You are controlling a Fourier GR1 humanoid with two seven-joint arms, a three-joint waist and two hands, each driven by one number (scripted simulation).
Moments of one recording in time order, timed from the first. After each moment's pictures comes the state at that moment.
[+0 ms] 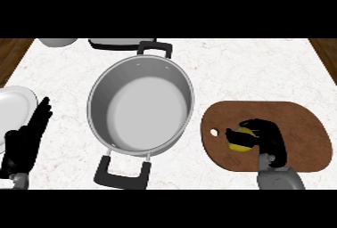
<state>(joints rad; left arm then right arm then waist) 0.03 0.44 -0.04 -1.52 0.05 0.18 0.11 -0.12 -0.05 0.11 -1.60 0.65 -0.17 1.13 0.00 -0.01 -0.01</state>
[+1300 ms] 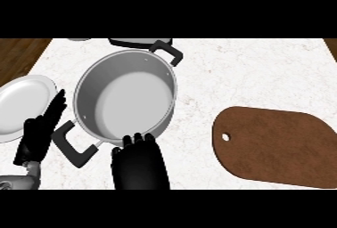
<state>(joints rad) -0.06 0.41 -0.07 -1.48 0.02 0.13 0.14 -0.75 -0.01 1.06 -1.63 0.93 0.08 1.09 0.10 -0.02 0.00</state>
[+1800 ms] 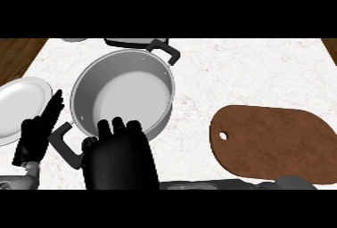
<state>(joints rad) -0.05 0.40 -0.05 -1.47 0.01 0.14 0.12 -0.97 -0.01 0.99 -1.67 0.93 -0.01 1.17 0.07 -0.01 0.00</state>
